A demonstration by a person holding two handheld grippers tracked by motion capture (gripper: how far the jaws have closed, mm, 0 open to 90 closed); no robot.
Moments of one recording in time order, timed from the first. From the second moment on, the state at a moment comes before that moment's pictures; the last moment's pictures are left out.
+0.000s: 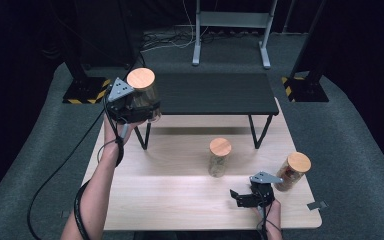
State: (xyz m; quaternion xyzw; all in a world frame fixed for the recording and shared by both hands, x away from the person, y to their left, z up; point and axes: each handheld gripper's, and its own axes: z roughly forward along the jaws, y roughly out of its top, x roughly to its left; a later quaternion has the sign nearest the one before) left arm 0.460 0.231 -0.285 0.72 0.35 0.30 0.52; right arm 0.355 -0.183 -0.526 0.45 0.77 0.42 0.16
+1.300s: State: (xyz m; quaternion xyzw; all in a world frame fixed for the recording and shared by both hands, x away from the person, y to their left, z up) left arm 0.496 0.225 -0.277 0.73 0.38 0.29 0.50; right arm 0.354 -0.183 -0.526 0.45 0.77 0.42 0.16
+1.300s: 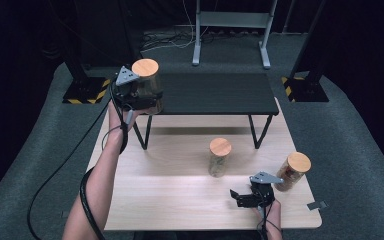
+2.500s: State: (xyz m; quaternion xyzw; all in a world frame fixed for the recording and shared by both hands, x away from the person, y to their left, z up) left arm 0.520 0.230 -0.286 0.72 0.41 0.26 0.50; right arm 0.354 -0.183 -0.526 0.45 0.77 0.42 0.16
